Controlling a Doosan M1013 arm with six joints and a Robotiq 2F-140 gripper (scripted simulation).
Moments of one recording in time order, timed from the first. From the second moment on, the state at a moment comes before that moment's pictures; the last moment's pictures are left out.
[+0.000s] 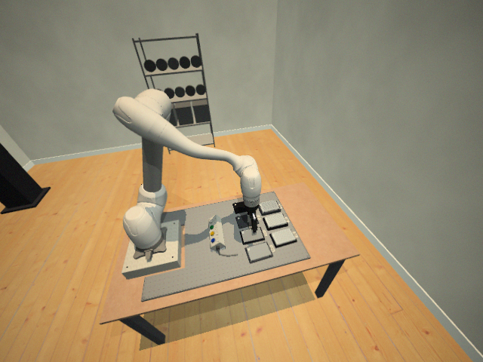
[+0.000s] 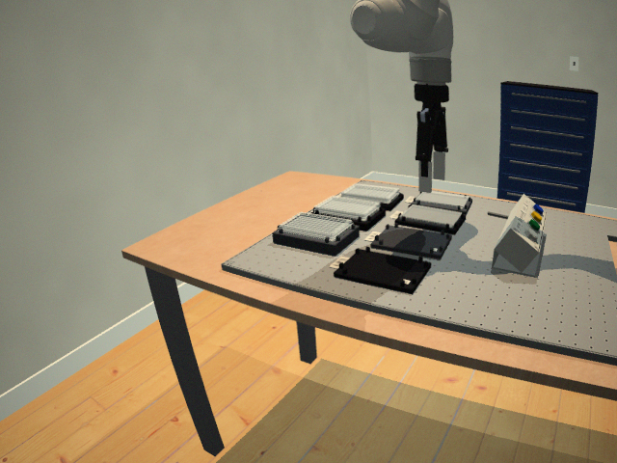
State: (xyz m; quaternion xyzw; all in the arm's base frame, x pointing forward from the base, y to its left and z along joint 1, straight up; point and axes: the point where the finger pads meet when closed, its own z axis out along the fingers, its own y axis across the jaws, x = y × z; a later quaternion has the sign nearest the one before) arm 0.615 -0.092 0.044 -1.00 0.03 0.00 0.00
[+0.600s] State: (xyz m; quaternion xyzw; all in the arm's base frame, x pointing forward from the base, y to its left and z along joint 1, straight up) arm 0.615 -0.092 0.038 -1.00 0.03 0.00 0.00
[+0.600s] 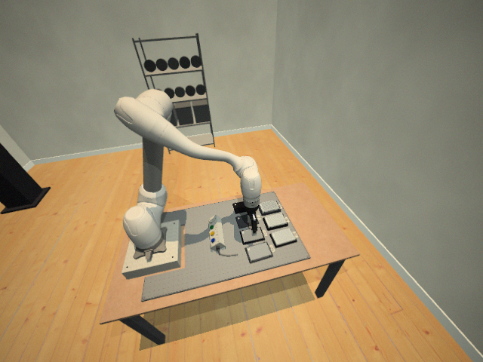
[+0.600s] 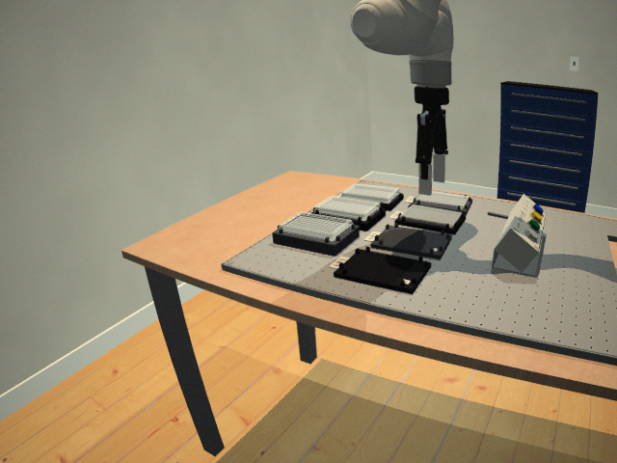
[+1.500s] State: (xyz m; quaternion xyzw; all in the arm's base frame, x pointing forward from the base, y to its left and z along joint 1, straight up) arm 0.615 -0.093 0.003 -1.00 0.03 0.00 0.00
